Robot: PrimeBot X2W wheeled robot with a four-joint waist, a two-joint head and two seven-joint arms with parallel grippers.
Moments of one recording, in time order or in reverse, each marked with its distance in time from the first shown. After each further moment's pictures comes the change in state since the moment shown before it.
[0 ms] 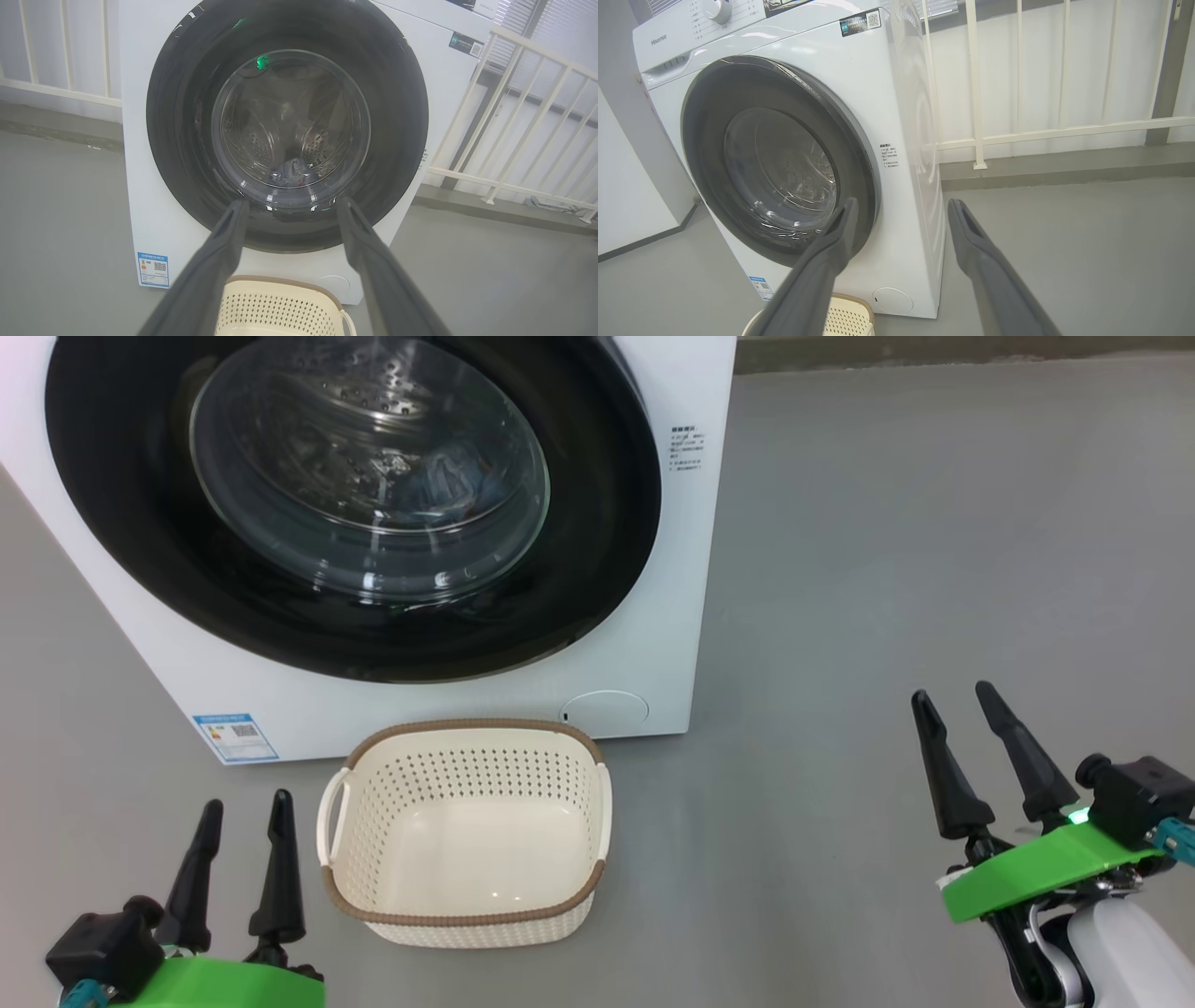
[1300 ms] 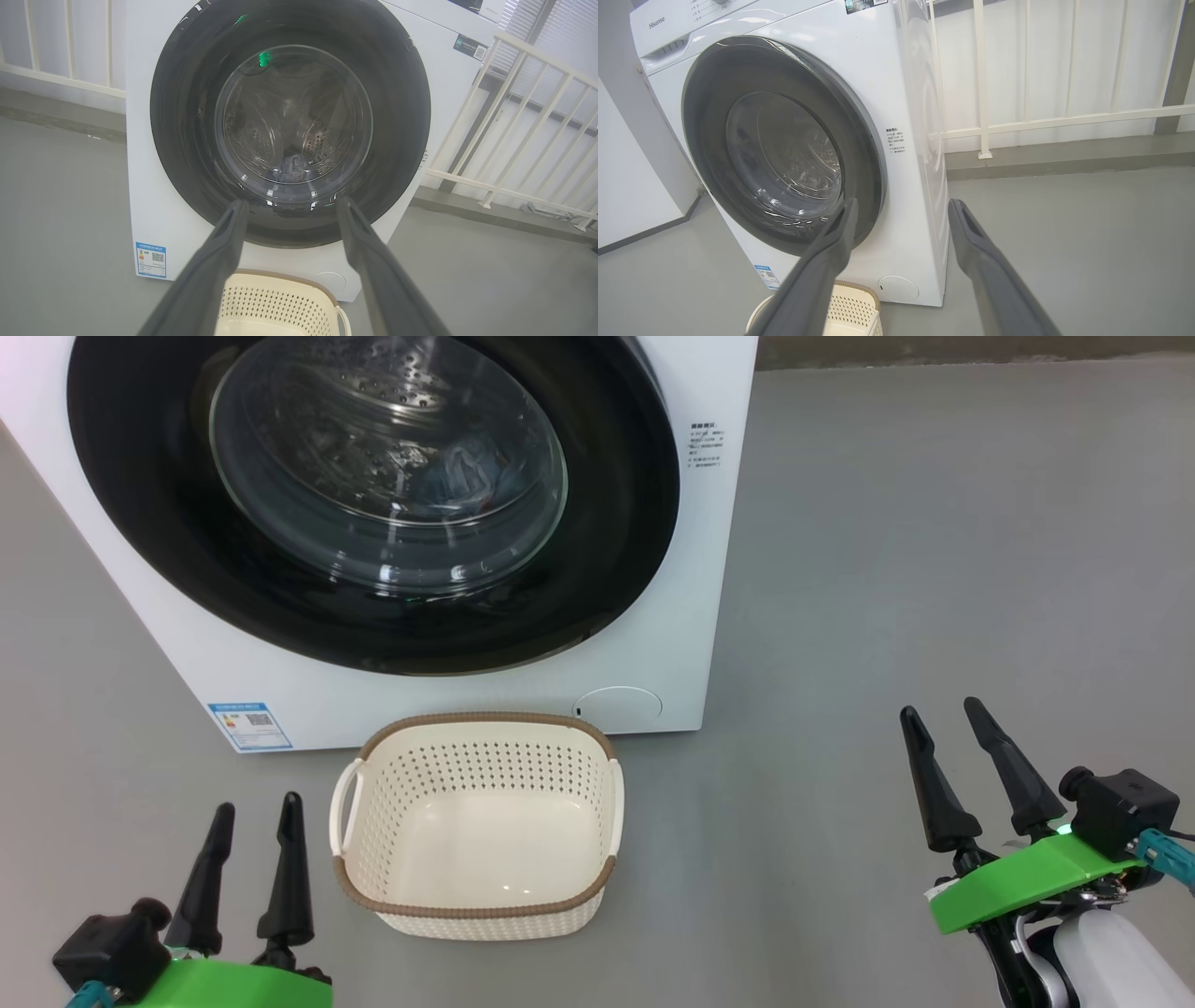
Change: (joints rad) left arm 0.003 0.001 -0.023 0.000 -0.038 0.000 0.000; right arm 0.015 0.030 -0.007 0.021 -0.031 0.000 0.000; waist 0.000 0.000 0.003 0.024
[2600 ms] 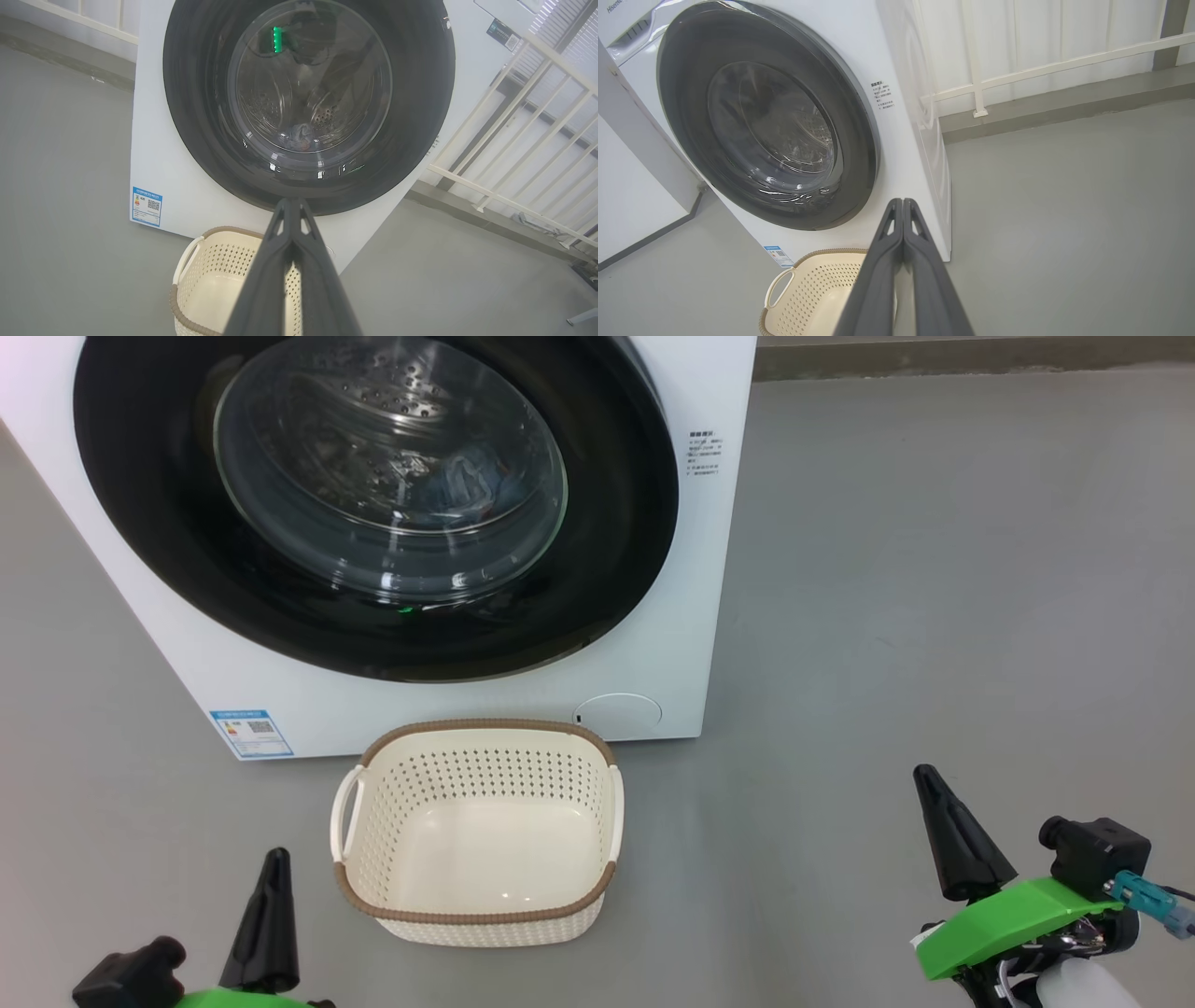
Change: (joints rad) left arm 0.041 -0.033 -0.005 0.060 -0.094 0.000 0.022; right arm 0.057 0.041 0.004 0.068 0.058 0.000 0.019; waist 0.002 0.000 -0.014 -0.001
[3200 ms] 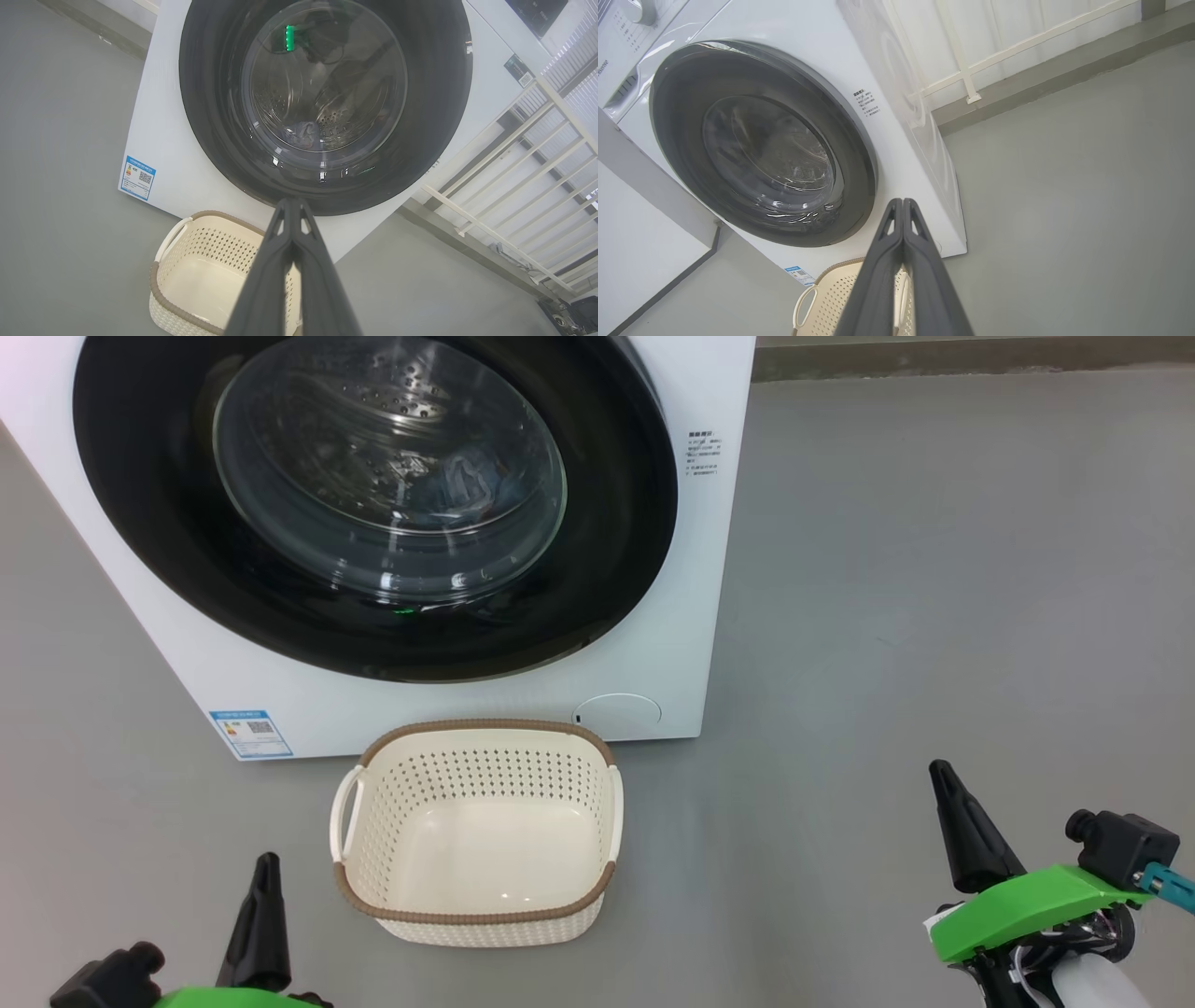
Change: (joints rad) left arm 0.000 -0.016 0.026 -0.001 -0.151 0.000 0.050; right arm 0.000 0.021 -0.043 -0.009 0.157 0.000 0.053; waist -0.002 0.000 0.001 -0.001
